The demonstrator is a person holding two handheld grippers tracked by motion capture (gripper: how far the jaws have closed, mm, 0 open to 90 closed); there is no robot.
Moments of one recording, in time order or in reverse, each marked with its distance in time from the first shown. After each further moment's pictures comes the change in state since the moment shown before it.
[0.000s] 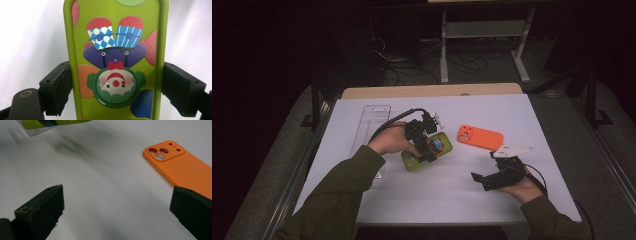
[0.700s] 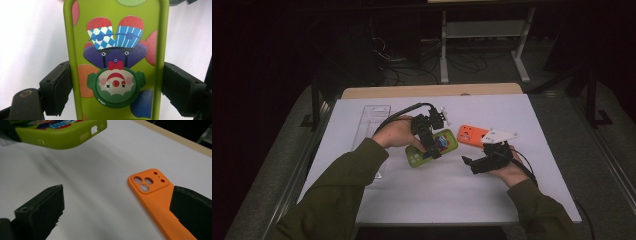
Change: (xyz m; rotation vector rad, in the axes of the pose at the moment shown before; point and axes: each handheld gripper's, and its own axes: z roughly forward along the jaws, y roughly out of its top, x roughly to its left) left arm -0.005 0.020 -0.009 0.033 -0.011 0.027; right arm -0.008 0.035 0.031 -0.031 -0.106 -0.134
